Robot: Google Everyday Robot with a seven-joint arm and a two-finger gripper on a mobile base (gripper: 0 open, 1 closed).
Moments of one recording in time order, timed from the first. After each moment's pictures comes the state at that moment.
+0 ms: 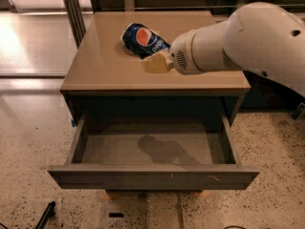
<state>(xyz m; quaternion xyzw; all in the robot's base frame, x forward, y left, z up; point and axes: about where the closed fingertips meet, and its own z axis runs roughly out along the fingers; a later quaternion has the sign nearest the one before) 0.582 -0.024 0.943 -0.31 0.81 0.17 0.46</state>
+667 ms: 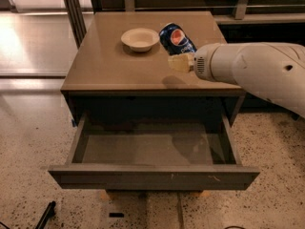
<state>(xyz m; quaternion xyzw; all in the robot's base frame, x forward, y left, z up) 0.632 -0.101 0.908 -0.15 0.83 0.16 0.51</state>
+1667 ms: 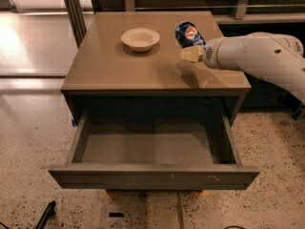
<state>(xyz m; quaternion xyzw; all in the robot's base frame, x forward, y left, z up) 0.711 -0.151 0.880 -0.09 0.85 0.16 0.50</state>
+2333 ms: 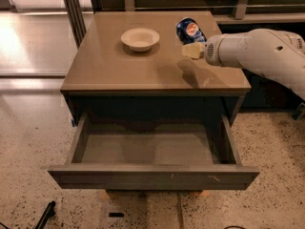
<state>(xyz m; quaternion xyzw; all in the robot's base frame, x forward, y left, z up) 0.715 -0.151 0.889 -0.09 0.84 0.16 0.50</state>
